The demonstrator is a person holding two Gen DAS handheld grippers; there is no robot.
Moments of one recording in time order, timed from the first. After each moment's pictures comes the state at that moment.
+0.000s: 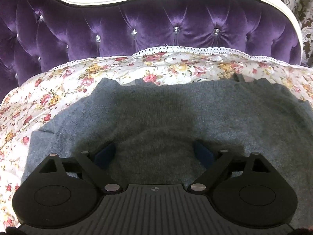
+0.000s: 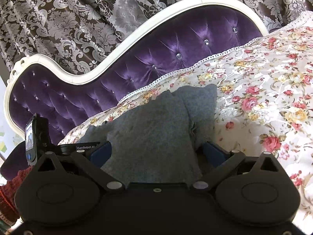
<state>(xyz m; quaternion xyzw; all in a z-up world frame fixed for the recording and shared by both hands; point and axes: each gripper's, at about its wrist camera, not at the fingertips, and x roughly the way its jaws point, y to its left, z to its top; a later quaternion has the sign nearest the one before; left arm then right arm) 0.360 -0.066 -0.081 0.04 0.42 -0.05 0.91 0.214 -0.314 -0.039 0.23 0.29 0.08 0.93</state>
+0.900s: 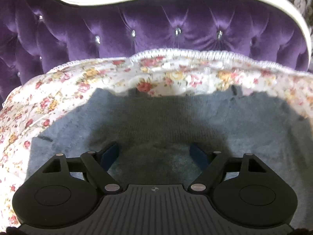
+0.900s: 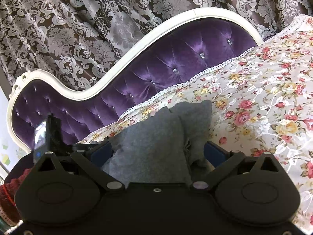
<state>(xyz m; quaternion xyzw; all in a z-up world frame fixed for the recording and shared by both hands) 0.374 -0.081 -0.056 0.02 0.44 -0.03 0.90 0.210 -0.329 -0.027 0.25 0.25 0.07 0.93</state>
